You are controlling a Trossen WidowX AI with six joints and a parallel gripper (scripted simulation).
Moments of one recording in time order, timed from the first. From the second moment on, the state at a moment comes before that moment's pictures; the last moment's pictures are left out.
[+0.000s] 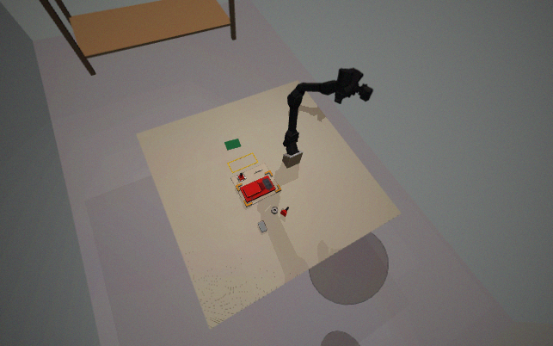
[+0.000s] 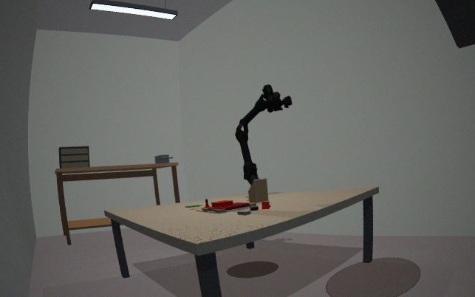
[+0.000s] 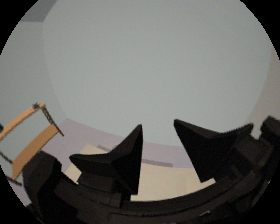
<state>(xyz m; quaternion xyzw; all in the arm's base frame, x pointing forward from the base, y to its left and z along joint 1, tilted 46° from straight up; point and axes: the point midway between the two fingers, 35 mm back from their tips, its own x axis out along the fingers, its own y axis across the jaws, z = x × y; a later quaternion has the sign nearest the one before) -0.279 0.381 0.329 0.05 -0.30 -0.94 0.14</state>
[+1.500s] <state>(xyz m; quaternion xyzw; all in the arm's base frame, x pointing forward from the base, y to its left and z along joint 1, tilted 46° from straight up) 0.148 0.465 0.052 0.09 -0.65 -0.44 -0.62</state>
